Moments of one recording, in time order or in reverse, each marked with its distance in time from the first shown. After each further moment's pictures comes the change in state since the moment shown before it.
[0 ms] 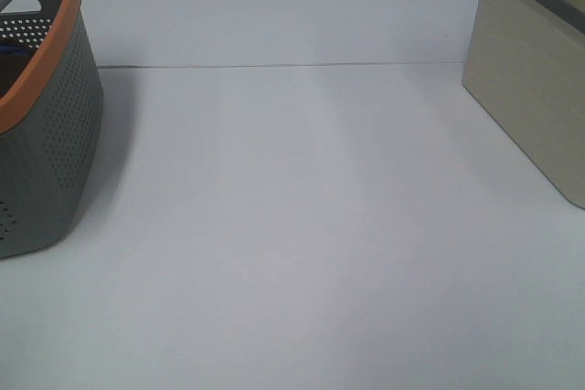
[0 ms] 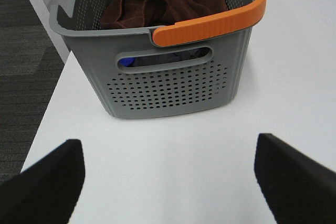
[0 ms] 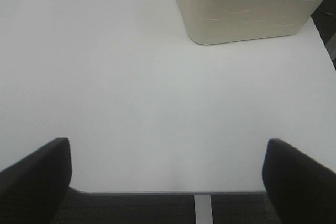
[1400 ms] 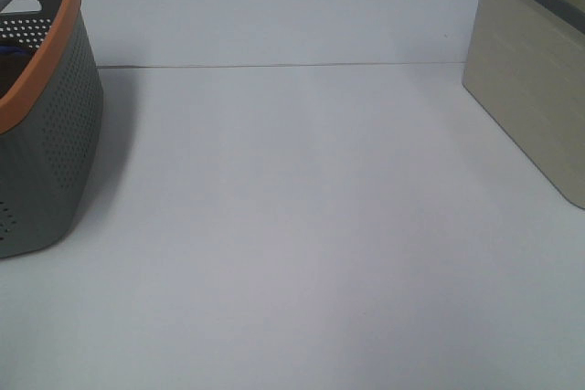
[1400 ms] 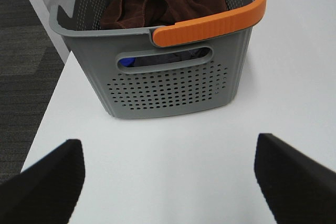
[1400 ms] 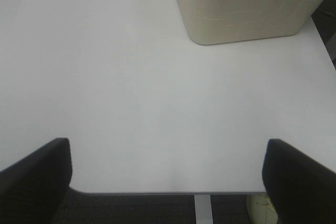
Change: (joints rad) left arm 0.000 0.000 0.000 0.000 0.000 0.000; right arm 0.000 0.000 0.000 0.000 0.000 0.000
